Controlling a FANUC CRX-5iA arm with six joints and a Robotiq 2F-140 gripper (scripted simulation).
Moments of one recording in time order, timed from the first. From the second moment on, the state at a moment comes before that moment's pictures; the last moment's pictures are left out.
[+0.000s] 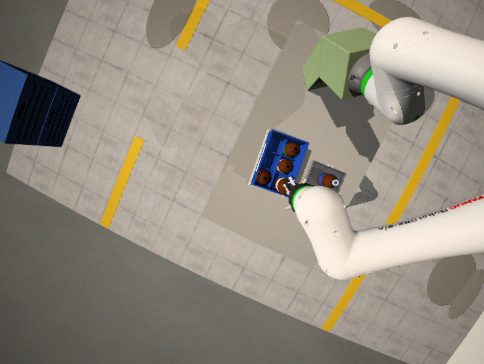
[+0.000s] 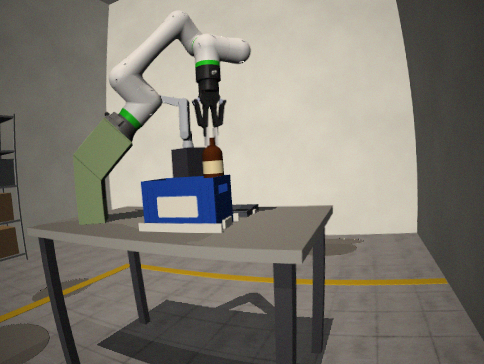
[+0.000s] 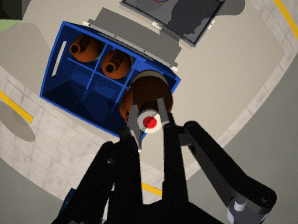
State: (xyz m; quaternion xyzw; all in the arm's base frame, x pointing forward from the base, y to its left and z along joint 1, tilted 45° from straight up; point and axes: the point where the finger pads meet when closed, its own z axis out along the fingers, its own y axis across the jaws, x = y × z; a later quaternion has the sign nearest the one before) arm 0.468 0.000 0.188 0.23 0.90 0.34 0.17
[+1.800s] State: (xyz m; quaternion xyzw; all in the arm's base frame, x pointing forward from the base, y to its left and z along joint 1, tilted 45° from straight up) arm 0.422 0.048 0.227 0.23 0.90 0.34 0.17
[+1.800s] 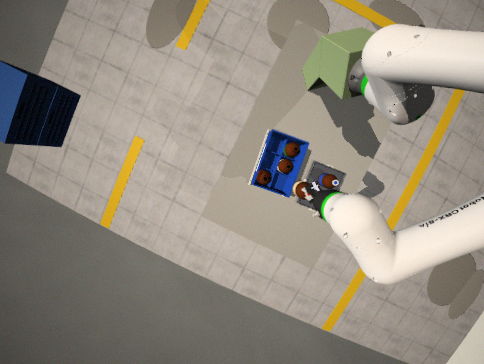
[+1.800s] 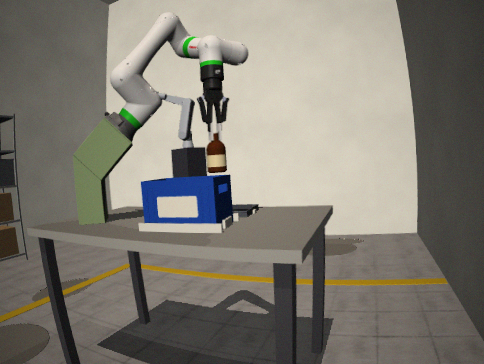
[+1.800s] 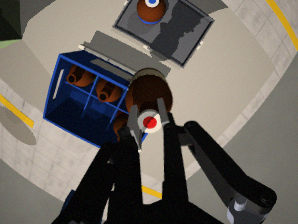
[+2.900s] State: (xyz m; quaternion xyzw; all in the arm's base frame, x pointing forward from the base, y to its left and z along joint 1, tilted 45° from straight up) arm 0.408 0.096 0.253 0.23 0.90 0.34 0.17
